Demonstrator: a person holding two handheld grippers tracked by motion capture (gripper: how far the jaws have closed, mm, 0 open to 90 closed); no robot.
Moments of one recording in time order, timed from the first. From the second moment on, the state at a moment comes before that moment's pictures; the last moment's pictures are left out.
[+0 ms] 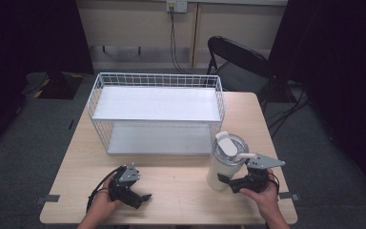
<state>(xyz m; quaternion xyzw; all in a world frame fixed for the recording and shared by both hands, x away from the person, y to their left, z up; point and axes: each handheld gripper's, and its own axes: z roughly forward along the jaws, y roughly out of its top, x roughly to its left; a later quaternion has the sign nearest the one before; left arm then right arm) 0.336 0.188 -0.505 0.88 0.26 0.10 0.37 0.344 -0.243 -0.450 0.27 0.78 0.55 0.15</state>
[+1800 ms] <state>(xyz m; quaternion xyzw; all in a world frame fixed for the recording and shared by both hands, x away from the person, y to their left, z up) 0.336 0.188 -0.505 0.88 0.26 0.10 0.37 0.346 -0.241 -0.418 0.24 0.75 0.59 0.16</state>
